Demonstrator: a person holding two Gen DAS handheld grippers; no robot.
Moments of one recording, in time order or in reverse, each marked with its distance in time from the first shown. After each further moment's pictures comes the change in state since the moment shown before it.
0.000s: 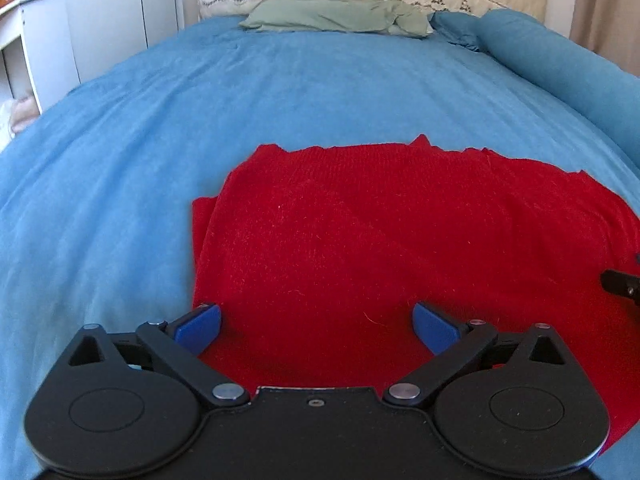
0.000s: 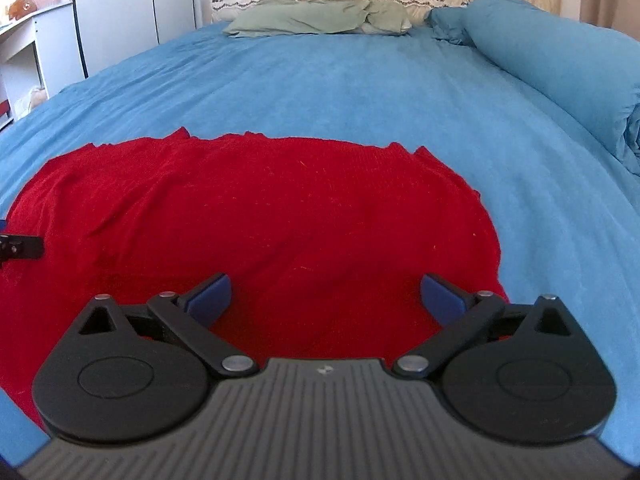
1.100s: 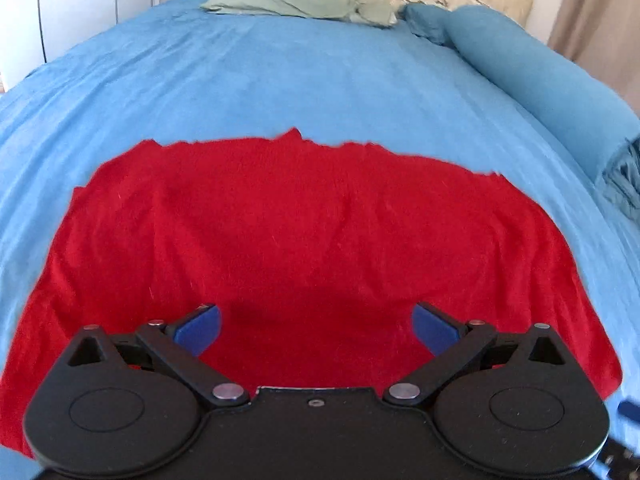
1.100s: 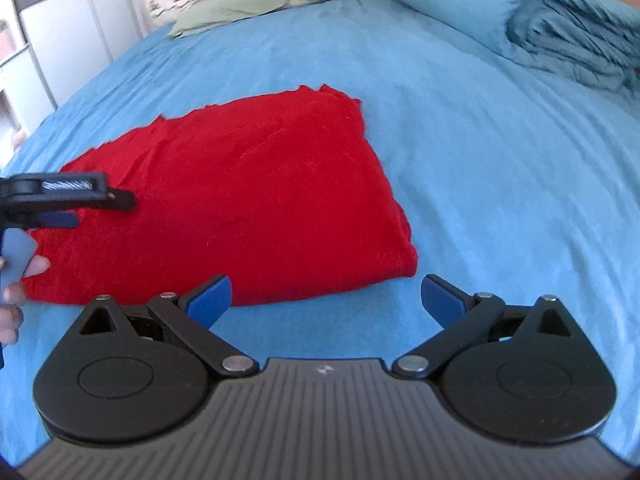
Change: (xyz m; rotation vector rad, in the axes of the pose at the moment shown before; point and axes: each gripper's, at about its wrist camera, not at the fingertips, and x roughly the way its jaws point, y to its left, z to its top) left arm -0.013 -0.098 0.019 -0.073 0.058 -0.094; right arm -0.126 -0.042 -0.058 0.260 0.102 -0.064
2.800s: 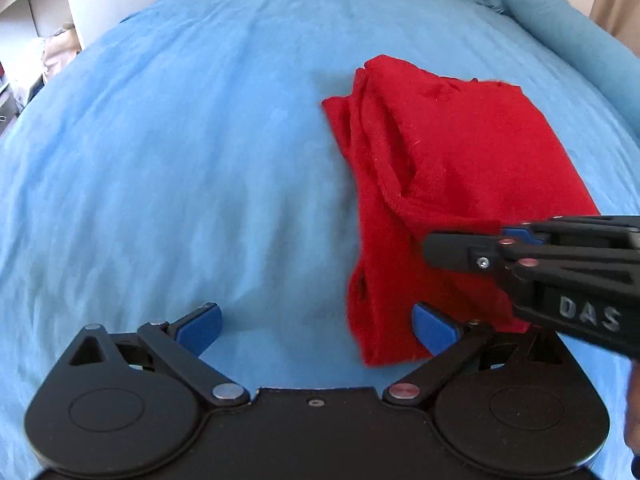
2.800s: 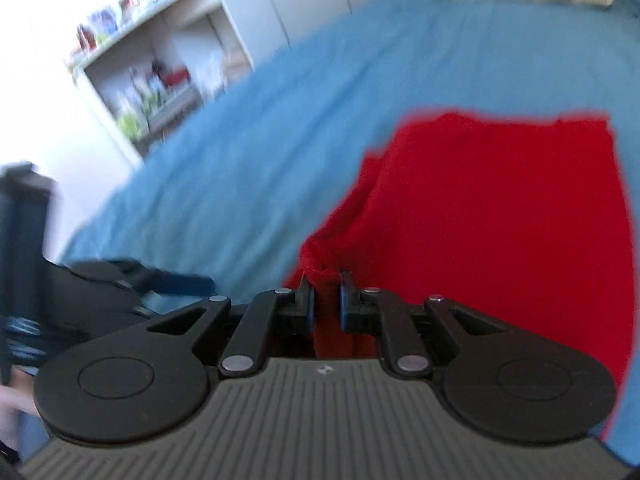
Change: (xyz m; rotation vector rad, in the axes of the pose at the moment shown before) left arm -0.071 0.195 -0.056 0.030 0.113 0.089; right arm 0.061 0.306 0.026 -0.335 0.133 0.569
